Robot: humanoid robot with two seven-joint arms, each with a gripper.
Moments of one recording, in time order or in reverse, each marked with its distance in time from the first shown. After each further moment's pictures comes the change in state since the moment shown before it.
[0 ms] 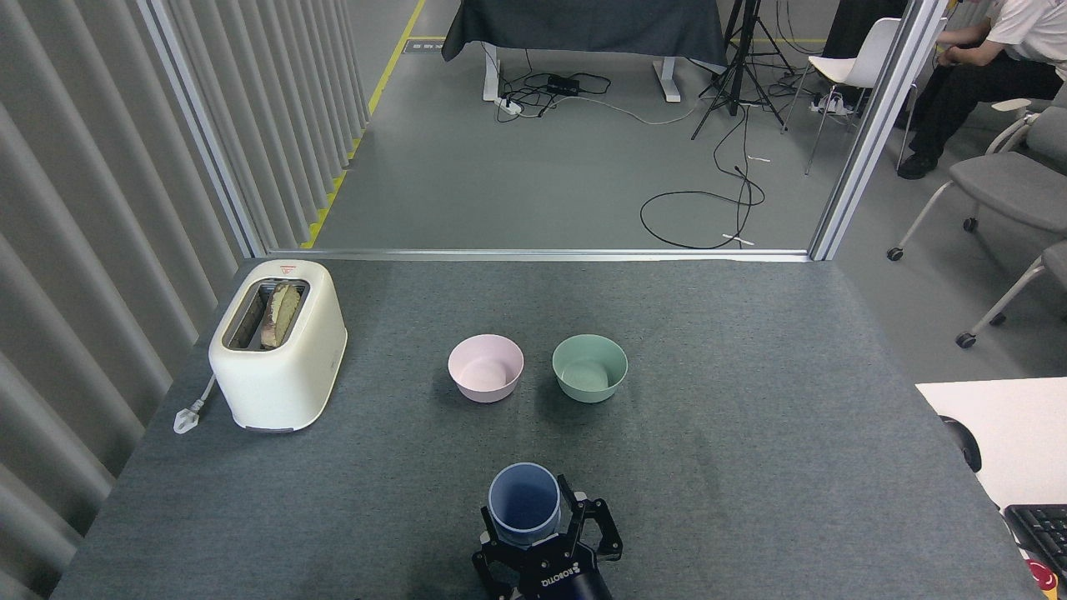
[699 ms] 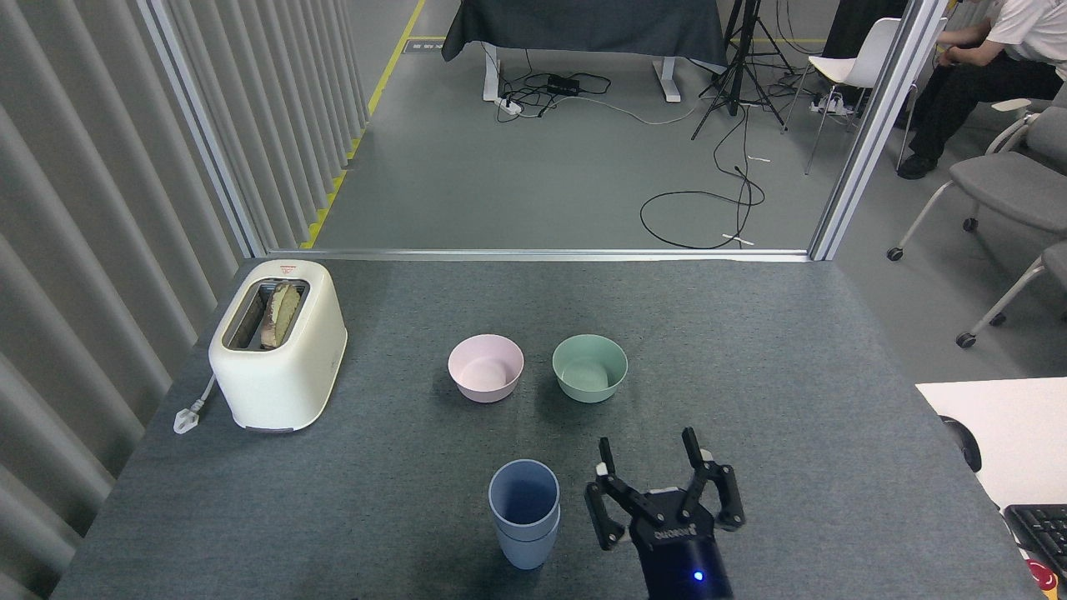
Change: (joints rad) left arm 0.001 0.000 0.007 -0.003 0.000 0.000 0.003; right arm 0.069 -0.073 -0.260 -0.214 -0.102 -0.031 -0.096
